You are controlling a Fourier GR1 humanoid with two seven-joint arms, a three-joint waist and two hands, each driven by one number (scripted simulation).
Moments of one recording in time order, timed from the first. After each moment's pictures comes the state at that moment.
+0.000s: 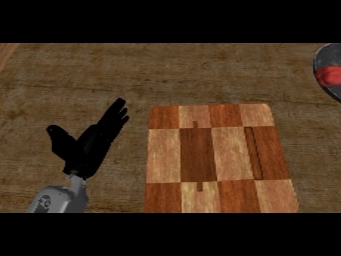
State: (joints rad) left arm -0.14 0.15 -0.23 -1.53 0.29 0.02 0.20; right arm -0.80 -0.80 -0.60 -0.11 0.28 0.08 -0.59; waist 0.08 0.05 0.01
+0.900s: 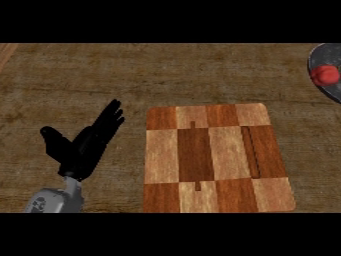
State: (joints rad) left arm -0.12 0.16 -0.21 -1.54 0.30 0.01 0.20; right arm -0.63 -0.93 -0.60 -0.13 0.26 0.45 -0.70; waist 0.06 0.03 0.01
